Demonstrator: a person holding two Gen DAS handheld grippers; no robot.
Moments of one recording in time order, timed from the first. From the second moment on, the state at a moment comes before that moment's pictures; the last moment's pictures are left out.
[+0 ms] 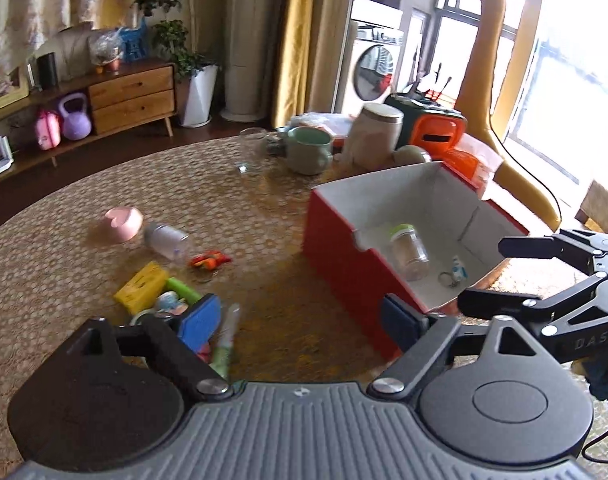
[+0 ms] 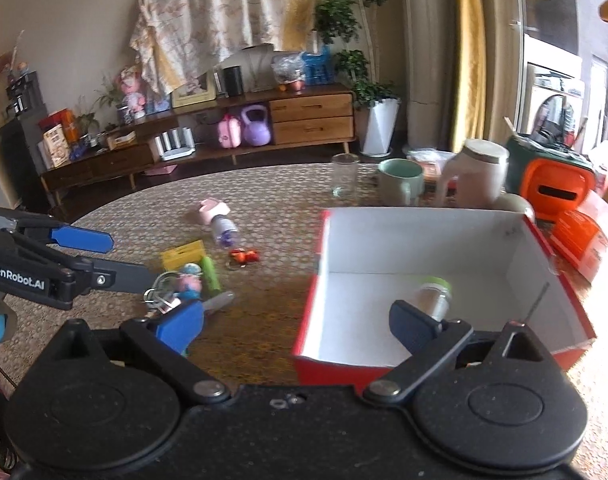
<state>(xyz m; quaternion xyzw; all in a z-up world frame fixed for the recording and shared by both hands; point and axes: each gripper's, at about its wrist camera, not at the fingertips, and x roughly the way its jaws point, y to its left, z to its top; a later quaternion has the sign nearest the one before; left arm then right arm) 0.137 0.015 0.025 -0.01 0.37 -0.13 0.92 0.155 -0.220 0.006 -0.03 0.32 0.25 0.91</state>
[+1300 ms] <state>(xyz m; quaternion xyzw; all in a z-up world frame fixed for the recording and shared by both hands) 0.148 0.088 -0.099 -0.10 0.45 -0.06 0.89 0.154 -0.075 -0.120 -0.15 0.38 0.37 0.84</state>
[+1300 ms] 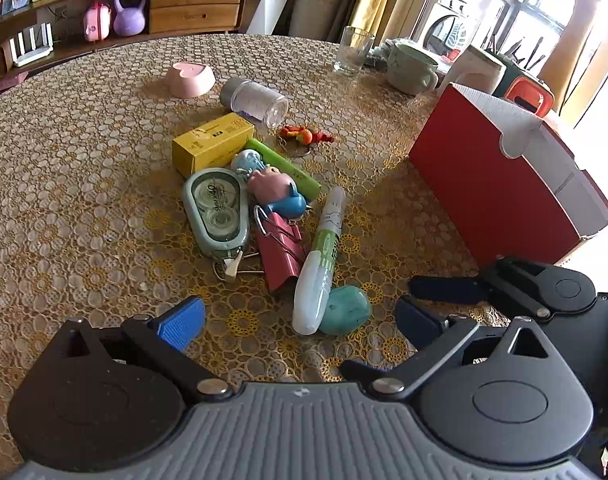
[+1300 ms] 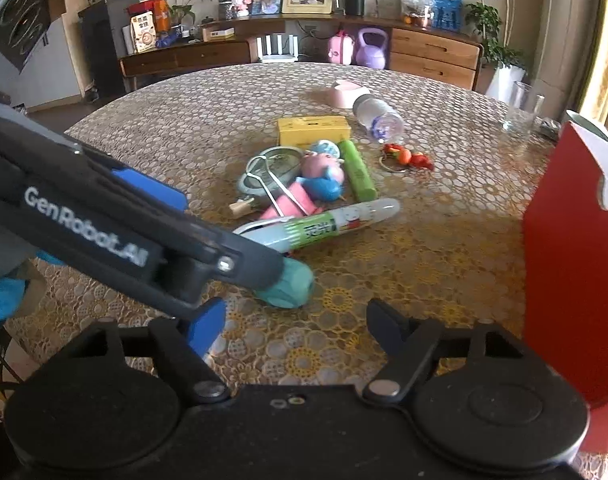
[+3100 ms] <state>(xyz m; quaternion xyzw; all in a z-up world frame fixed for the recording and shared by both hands) 0.178 0.055 -0.049 -0.07 0.43 -0.03 0.90 0.140 -0.147 -0.052 -0.11 0.33 0.34 0.88</state>
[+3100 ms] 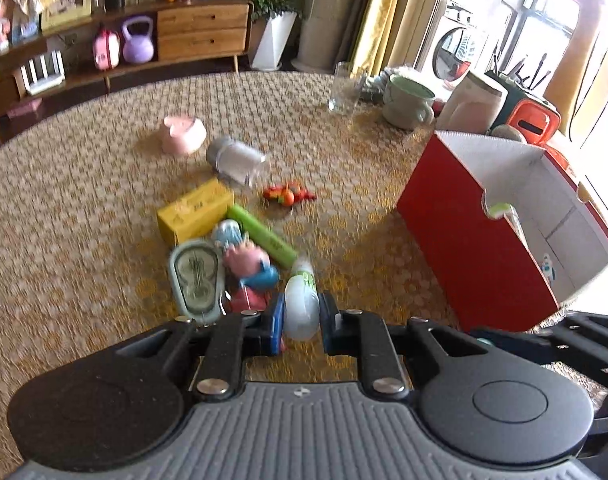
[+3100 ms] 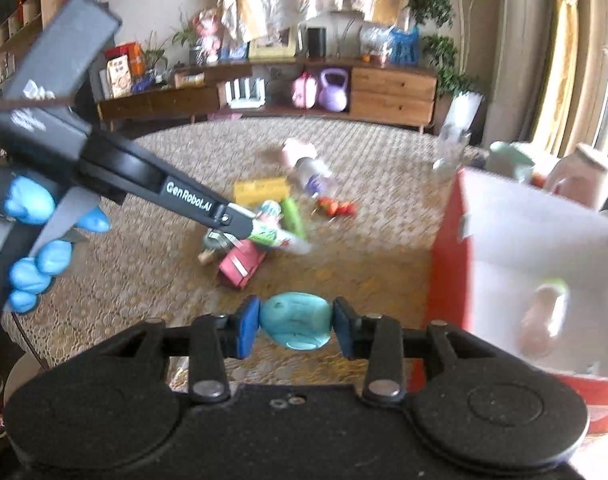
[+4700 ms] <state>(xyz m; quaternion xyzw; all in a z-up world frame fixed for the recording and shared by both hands) 0.246 -0.105 0.050 -0.03 0.38 -0.16 0.91 0.263 -0.325 -0.067 -0.09 0.37 0.15 0.91</state>
